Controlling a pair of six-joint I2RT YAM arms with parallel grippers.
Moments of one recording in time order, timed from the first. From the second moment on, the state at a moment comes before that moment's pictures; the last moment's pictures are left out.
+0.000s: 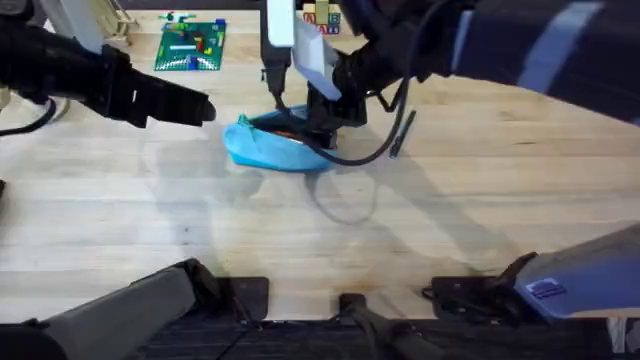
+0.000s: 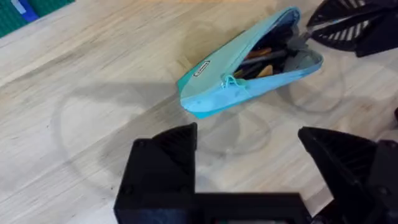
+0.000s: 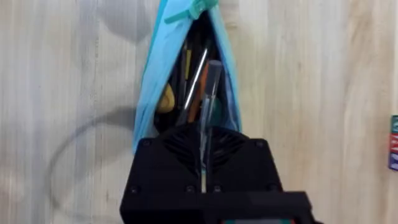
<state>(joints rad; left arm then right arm) 0.42 1.33 1.34 -1.39 0.63 0.81 0.65 1.72 1.37 -0.69 -0.36 -0.91</state>
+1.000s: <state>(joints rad) 0.42 1.33 1.34 -1.39 0.63 0.81 0.65 1.85 1.37 -0.60 -0.47 -0.85</state>
